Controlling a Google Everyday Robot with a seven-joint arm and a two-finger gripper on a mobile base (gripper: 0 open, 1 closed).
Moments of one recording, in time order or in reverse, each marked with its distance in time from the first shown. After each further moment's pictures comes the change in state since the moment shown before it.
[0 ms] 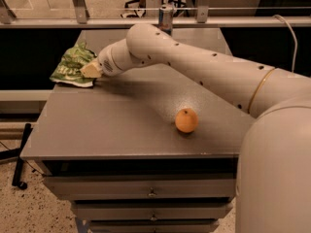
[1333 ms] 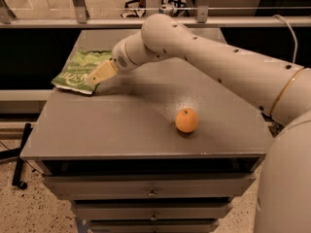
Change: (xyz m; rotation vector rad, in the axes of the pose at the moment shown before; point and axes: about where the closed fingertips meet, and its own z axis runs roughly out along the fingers) arm 0.002 -0.014 -0.048 0.042 0.032 -0.045
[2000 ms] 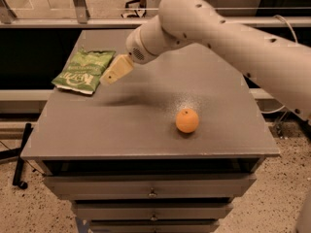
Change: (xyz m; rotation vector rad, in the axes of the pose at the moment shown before) arm 0.004 0.006 -0.075 0.001 0.094 -0.120
